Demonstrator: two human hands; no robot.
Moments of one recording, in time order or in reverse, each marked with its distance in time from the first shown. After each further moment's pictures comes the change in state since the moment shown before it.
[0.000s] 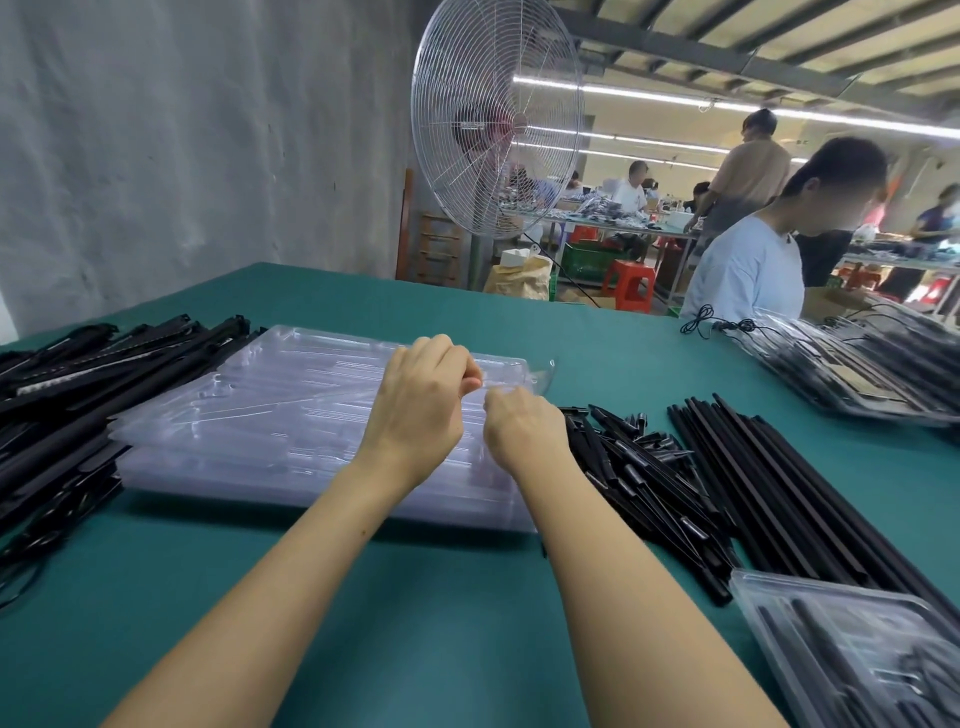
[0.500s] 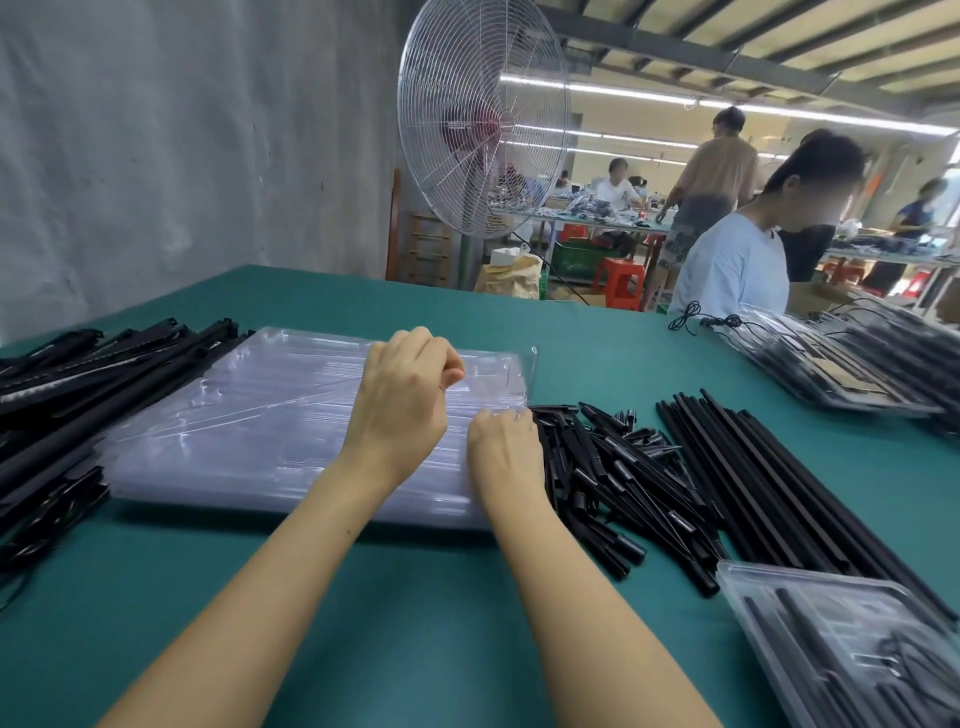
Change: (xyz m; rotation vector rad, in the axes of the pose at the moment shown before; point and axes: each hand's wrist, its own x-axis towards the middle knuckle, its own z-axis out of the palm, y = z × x) left_hand 0.001 -0.001 -0.006 0.014 0.047 -0.018; right_hand -0.027 -0.010 0.024 -0.100 0.109 -0.009
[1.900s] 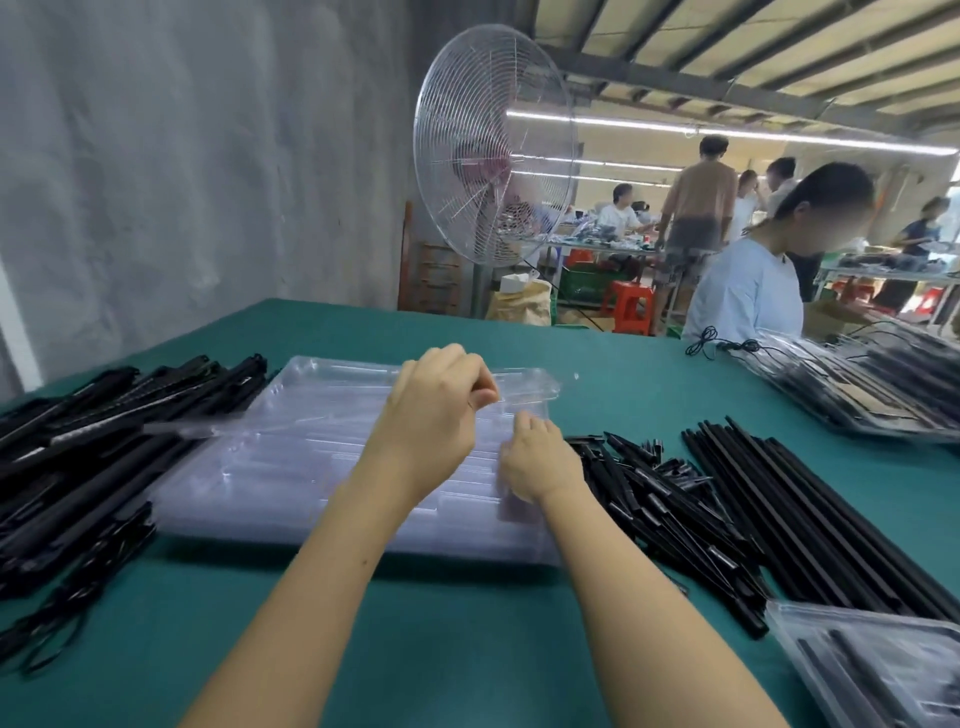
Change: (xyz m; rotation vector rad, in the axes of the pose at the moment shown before) left_hand 0.019 0.000 -0.035 -0.135 -0.142 -0.009; right_hand 0.042 0.014 0.005 0.273 -0.158 0.073
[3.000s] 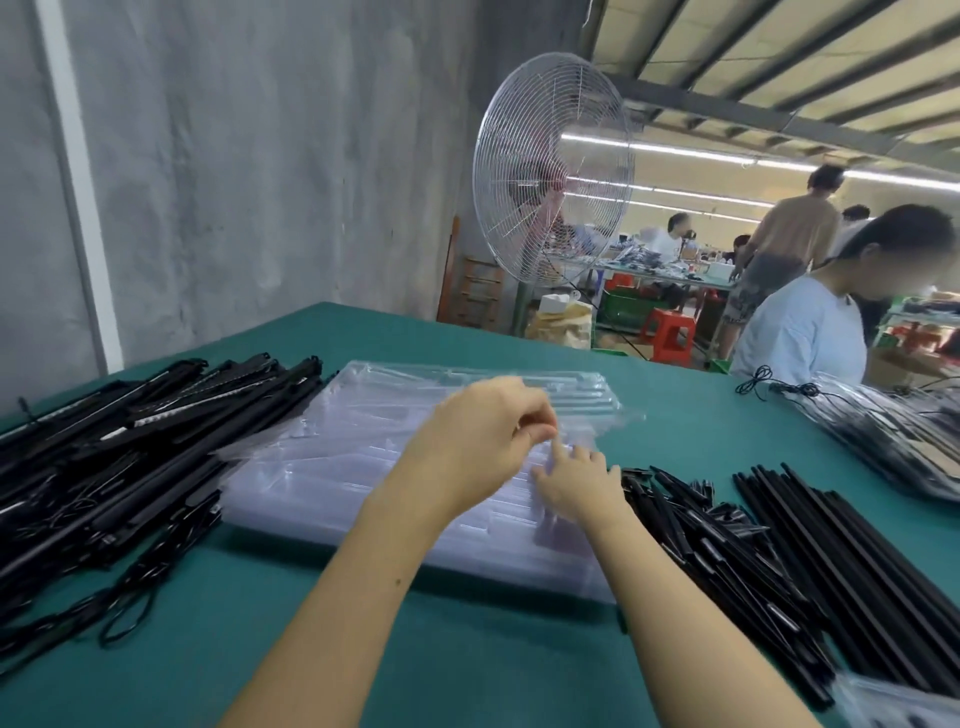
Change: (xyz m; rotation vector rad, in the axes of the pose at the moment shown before) left_hand 0.000 -0.009 -0.025 -0.122 -0.192 -0.051; right_hand 0.011 -0.011 0.000 -0.167 -0.159 0.053
